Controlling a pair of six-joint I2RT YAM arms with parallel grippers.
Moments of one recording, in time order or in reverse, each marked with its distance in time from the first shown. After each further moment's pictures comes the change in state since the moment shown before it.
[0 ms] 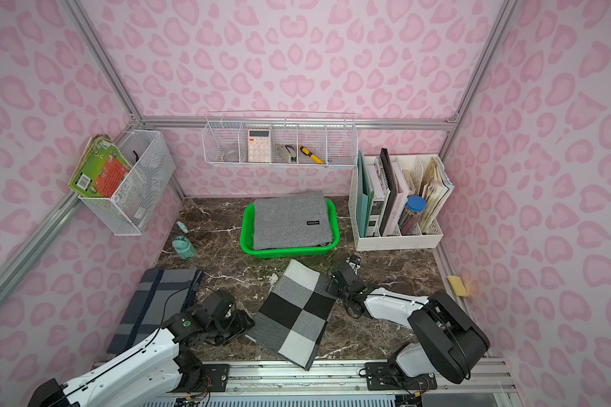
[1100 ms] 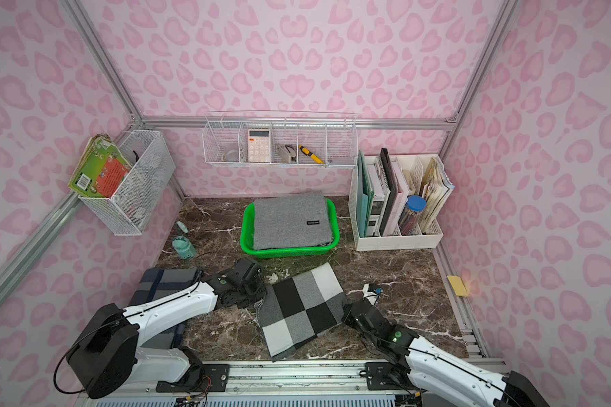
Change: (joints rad) left arm 0.037 0.533 0.383 0.142 -0.200 0.079; right arm 0.195 -0.810 -0.380 -0.243 0.086 0.233
